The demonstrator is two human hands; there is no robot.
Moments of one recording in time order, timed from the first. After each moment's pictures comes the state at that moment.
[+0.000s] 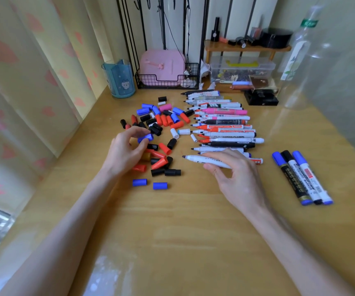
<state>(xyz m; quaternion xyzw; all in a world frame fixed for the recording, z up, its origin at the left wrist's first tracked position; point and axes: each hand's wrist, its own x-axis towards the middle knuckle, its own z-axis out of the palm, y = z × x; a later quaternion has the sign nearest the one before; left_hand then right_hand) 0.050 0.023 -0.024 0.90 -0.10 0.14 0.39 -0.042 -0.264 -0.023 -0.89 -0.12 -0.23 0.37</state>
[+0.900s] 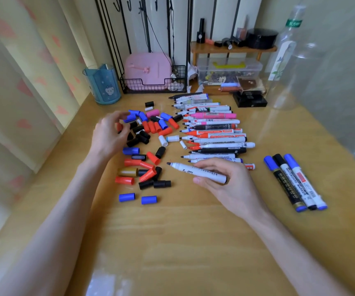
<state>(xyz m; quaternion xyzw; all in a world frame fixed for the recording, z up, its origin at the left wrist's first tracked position) 0.128 0.026 -0.015 0.93 -0.06 0.18 0.33 -0.039 -0.271 -0.015 -0.81 -0.08 -0.06 0.57</state>
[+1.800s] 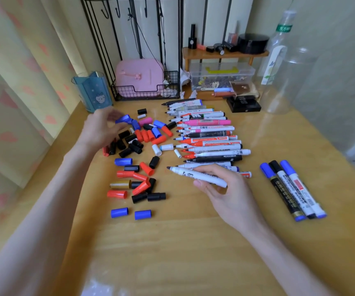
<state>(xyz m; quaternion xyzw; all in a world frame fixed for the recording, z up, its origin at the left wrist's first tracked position) 0.173 0.028 0.013 0.94 -0.09 0.12 0.29 -0.037 -0.271 -0.019 -0.84 -0.07 -0.13 0.52</state>
